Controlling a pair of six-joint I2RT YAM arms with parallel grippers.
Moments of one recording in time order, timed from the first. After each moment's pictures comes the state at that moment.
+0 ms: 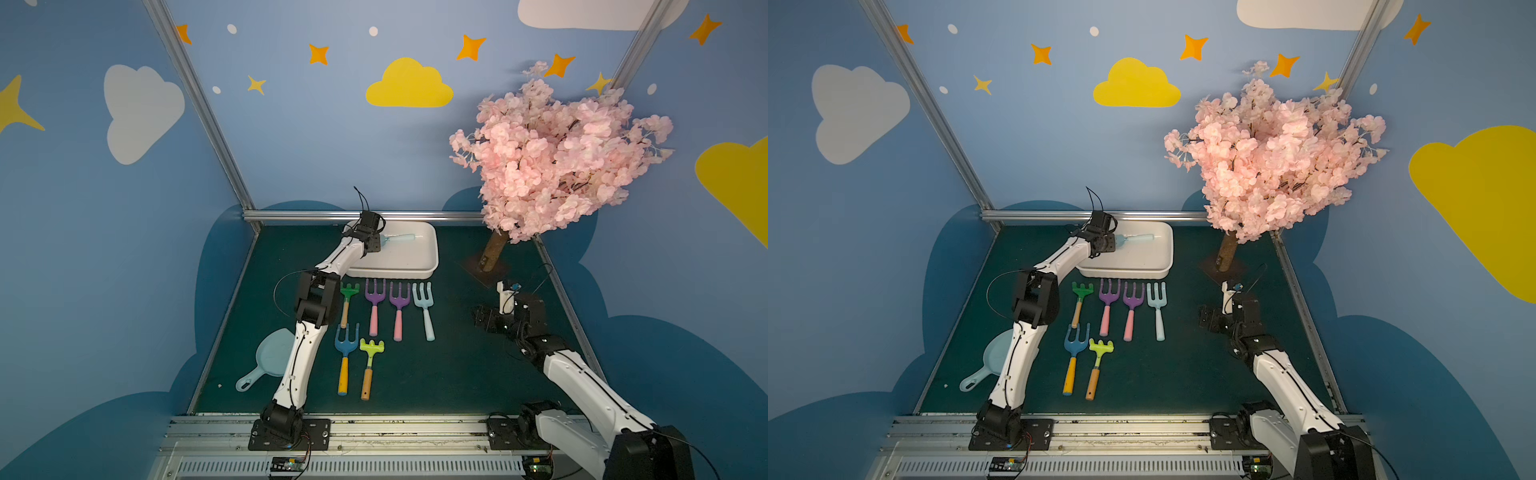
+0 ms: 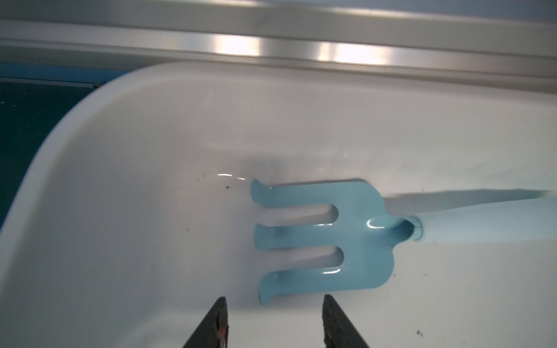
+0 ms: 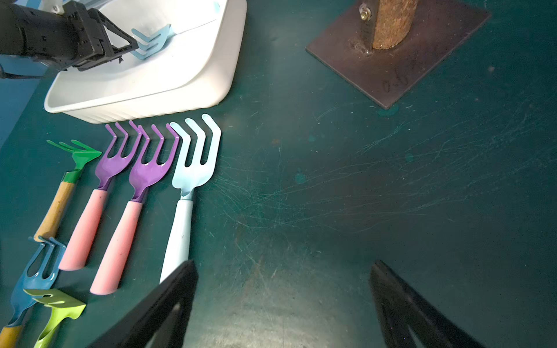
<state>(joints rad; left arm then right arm) -0.31 2.59 2.30 -0.57 -0.24 -0.32 0.21 0.99 0.49 -0.17 -0.15 0.29</state>
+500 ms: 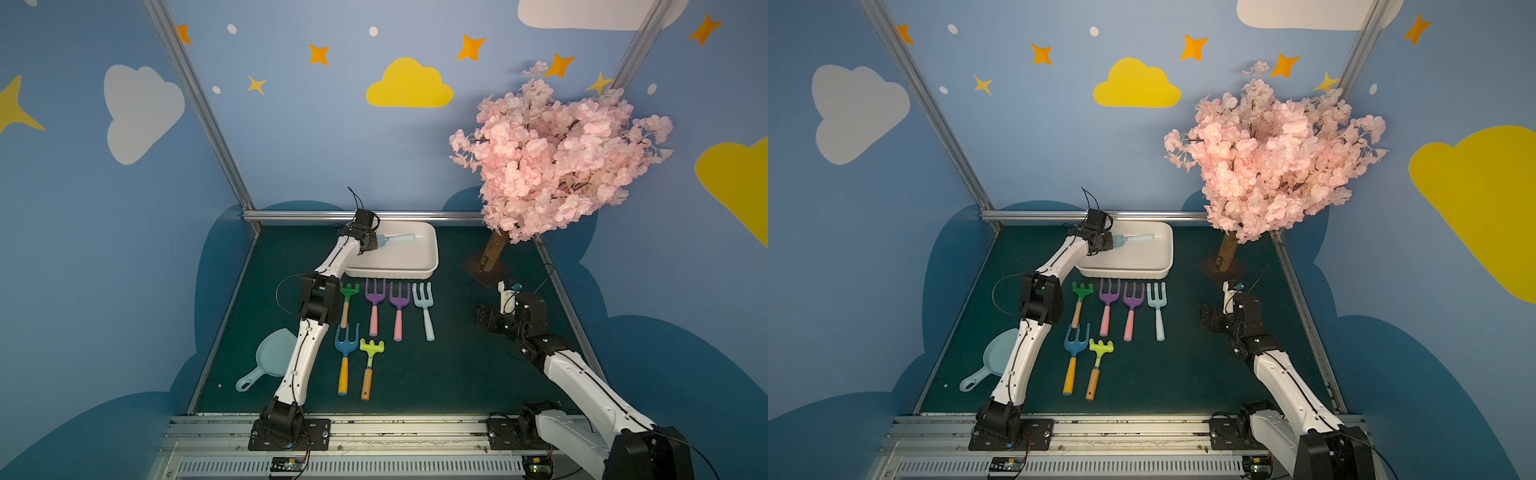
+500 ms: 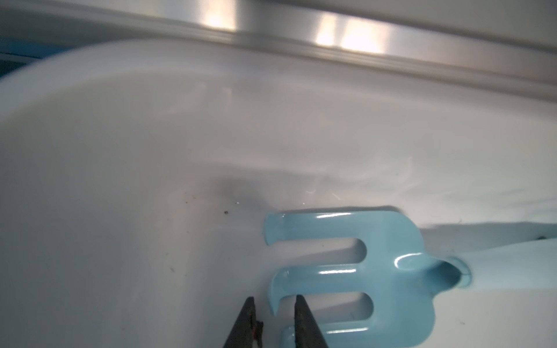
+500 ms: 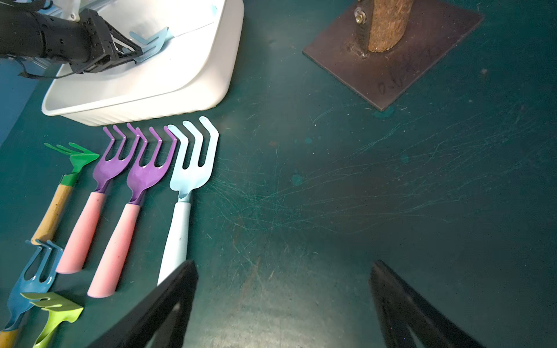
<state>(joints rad) -0.27 2.76 2.57 -0.70 -0.14 -0.35 0.20 0.99 0.49 -0.17 -0.15 0.29</state>
